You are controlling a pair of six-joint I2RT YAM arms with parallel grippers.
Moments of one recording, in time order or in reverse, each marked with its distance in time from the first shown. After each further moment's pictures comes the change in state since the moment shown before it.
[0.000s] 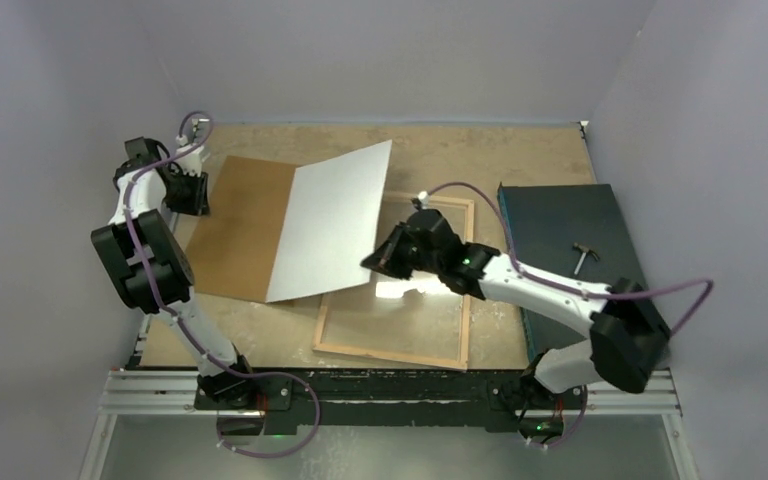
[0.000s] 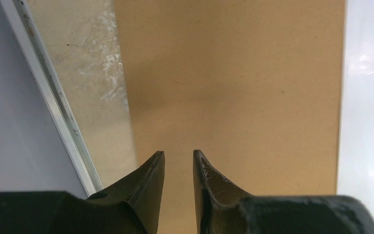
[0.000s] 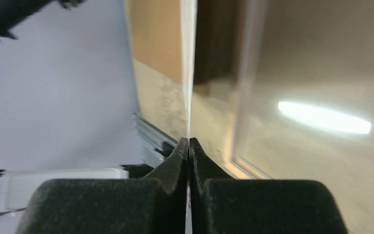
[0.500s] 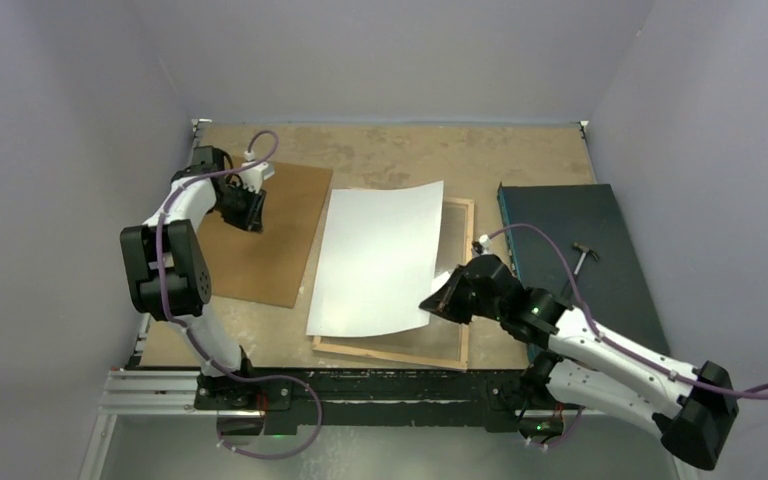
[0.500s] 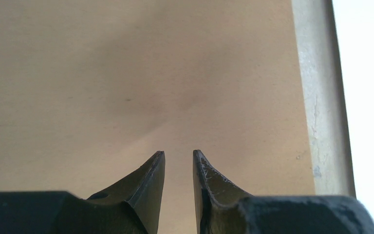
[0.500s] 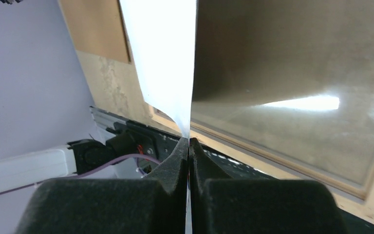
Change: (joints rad) left arm -0.257 -0.119 -0.195 -0.016 0.013 -0.014; right arm -0.035 -0.566 -0.385 -0.357 0.069 0.031
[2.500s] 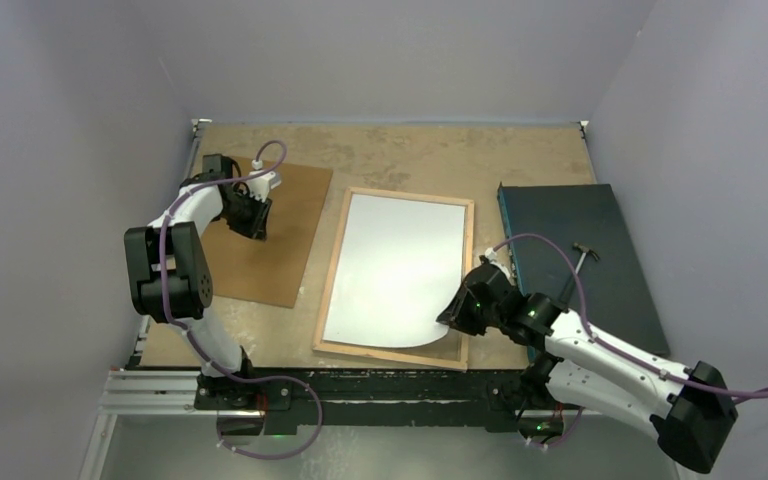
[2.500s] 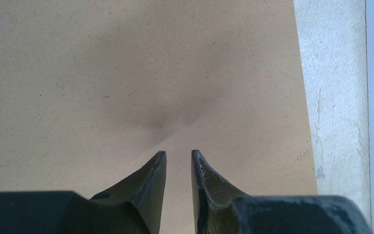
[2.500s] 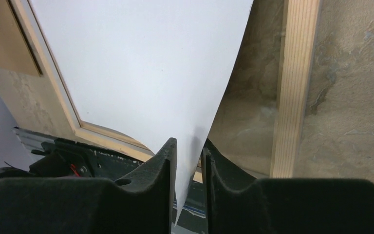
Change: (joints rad) left arm -0.052 -0.021 -0.098 0.049 -0.031 -0.004; right arm -0.043 -0.048 -0.119 -0.134 0.061 -0.094
